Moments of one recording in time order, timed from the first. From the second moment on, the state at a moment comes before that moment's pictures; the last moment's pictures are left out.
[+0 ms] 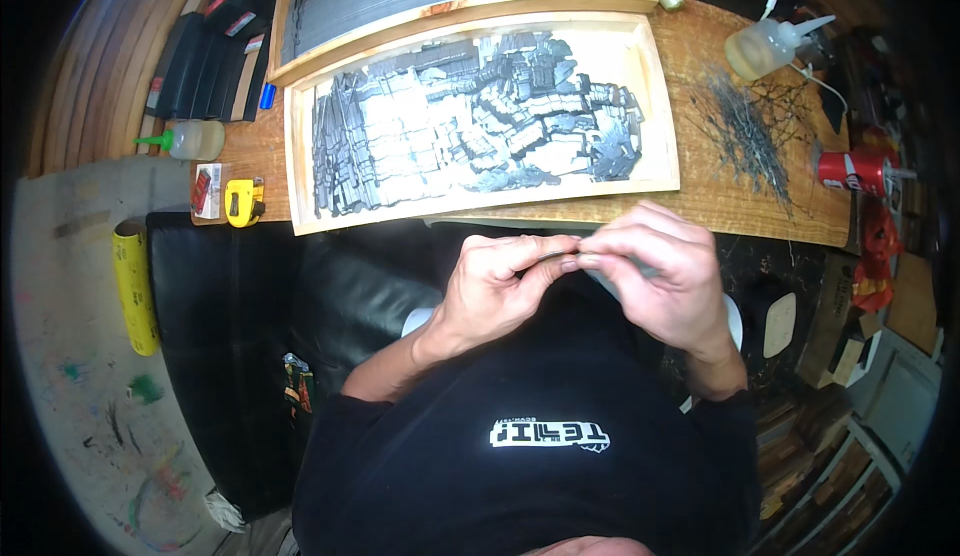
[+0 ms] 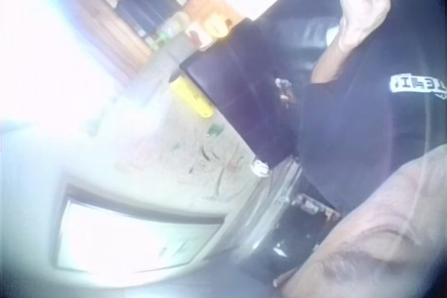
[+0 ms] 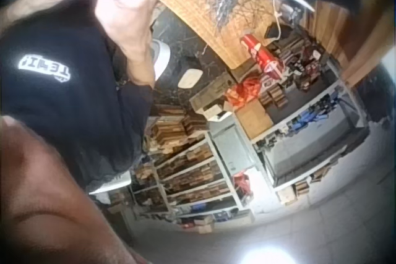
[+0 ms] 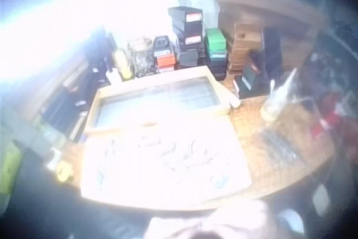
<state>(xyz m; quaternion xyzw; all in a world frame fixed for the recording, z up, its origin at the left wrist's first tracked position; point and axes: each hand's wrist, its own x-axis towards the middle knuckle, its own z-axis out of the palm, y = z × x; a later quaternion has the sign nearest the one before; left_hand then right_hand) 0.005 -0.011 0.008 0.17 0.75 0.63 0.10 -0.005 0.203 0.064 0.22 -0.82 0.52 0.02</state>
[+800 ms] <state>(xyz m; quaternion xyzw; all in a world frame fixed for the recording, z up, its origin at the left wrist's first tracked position) 0.016 -0.014 0.011 0.21 0.76 0.61 0.00 -0.011 0.187 0.027 0.24 -0.71 0.65 -0.06</state>
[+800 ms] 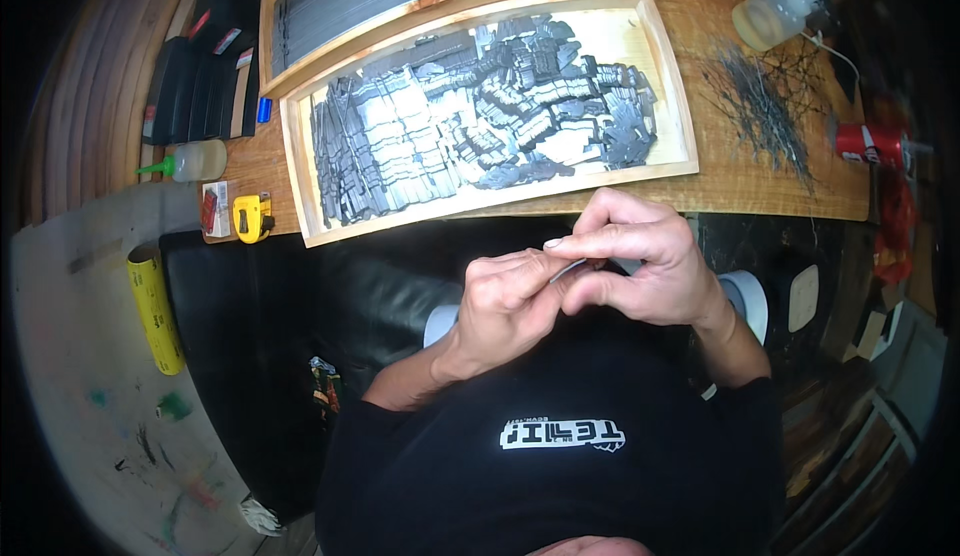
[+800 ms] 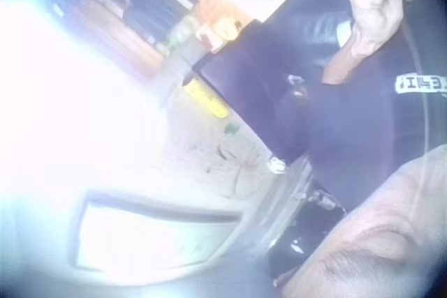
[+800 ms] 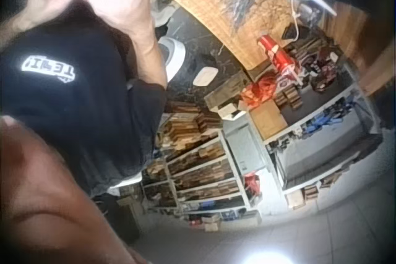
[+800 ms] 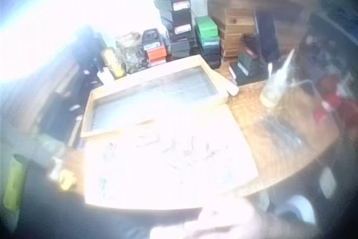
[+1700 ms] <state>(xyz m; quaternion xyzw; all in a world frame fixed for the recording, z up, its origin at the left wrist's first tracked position) 0.025 -0.006 -0.005 0.05 0.70 0.69 0.19 0.008 0.188 0.002 0.13 -0.77 0.62 -0.04</state>
